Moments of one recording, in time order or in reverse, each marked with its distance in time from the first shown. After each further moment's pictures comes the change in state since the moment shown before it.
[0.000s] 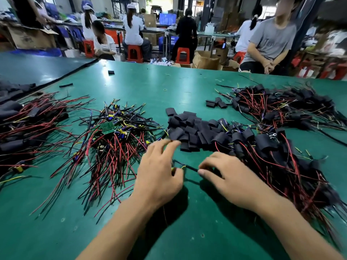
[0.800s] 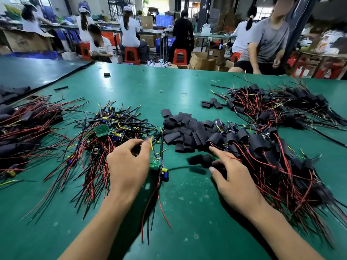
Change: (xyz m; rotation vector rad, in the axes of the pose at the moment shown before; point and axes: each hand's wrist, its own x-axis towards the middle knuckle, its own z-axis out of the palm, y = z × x) left_hand 0.010 -0.019 -0.017 -0.319 0.417 -0.379; right_hand -0.011 0.018 0.016 0.206 0.300 0.125
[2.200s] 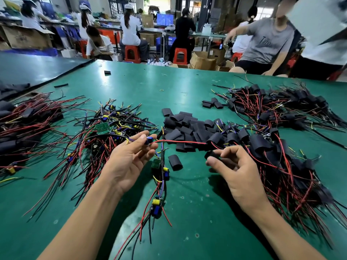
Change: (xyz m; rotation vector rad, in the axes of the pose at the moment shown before) left_hand 0.023 -0.003 -0.008 -1.056 -0.405 -0.662; right_hand -0.002 -0.006 0.005 0.759 0.230 0.141
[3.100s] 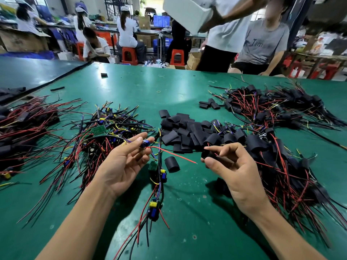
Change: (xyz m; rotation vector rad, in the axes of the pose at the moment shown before) left_hand -0.001 0.003 -0.002 0.018 -0.044 -0.048; right_hand 0.001 -0.008 0.002 0.208 -0.070 -0.038
